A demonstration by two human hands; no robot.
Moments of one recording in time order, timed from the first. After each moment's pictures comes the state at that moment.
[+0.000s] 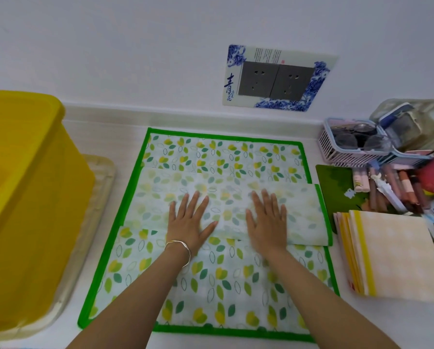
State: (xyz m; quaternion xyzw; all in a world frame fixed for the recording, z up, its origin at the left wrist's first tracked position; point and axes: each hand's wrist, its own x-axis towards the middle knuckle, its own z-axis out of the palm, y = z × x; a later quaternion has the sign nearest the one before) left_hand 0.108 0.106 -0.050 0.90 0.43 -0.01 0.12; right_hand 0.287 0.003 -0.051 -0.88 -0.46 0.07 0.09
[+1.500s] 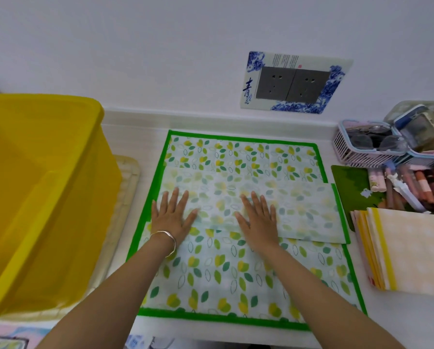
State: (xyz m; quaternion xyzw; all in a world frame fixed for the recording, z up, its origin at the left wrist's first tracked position) left_hand 0.032 0.148 -0.042 0.85 0.50 -0.05 0.14; right_hand 0.231 0.025 -0.040 -0.84 -0.50 0.17 0.09
